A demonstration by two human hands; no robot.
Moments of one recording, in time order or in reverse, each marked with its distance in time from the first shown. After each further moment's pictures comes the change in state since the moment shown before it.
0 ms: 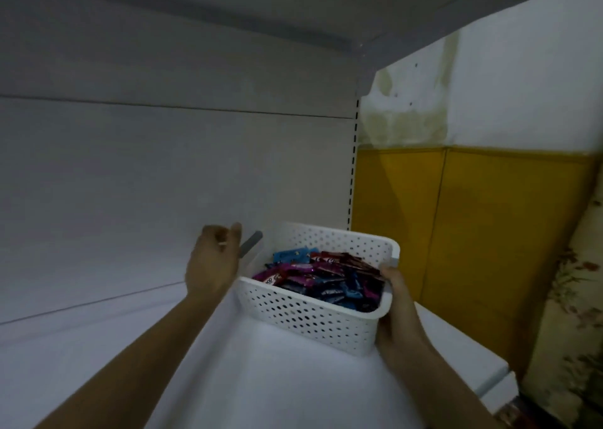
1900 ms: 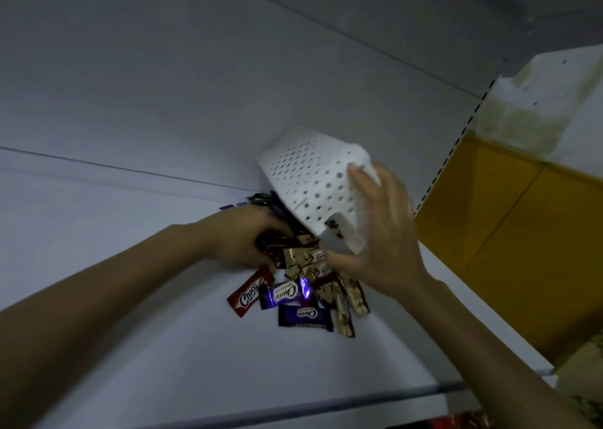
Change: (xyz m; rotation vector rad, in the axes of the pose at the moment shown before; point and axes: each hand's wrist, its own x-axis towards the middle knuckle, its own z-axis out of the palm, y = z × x) left_hand -0.055 -0.072 -0.125 0.434 -0.739 0.466; right_hand -0.049 0.017 0.133 -1.479 -0.482 -1.269
